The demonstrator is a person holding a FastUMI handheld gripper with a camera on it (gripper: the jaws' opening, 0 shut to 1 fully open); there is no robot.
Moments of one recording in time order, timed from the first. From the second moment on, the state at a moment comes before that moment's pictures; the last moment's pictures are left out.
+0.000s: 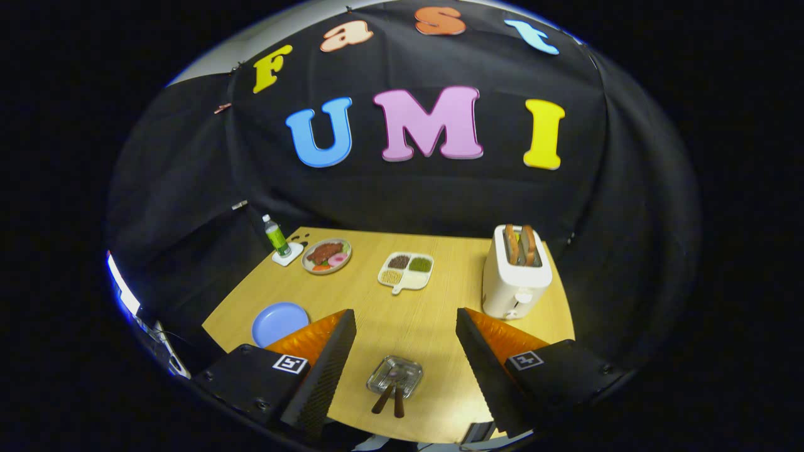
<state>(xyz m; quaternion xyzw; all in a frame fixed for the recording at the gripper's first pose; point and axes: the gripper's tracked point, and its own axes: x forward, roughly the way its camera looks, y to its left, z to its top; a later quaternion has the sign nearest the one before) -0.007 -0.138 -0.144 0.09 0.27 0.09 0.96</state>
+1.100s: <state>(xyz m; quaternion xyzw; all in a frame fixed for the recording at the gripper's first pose) -0.008 -0.141 -0.052 0.06 0.09 0.13 0.98</state>
